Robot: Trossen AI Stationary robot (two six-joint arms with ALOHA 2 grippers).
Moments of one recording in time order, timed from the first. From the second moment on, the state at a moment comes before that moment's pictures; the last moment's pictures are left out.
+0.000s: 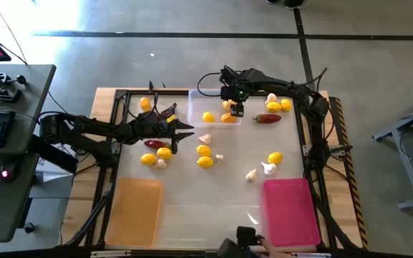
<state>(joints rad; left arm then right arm) 0.30 1.34 0.41 0.74 0.14 0.13 -0.59 2.00 1.69 -0.99 0.11 -0.50</state>
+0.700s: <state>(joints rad) 0.30 1.34 0.41 0.75 0.14 0.13 -0.54 1.88 1.69 -0.88 -0.13 -0.45</state>
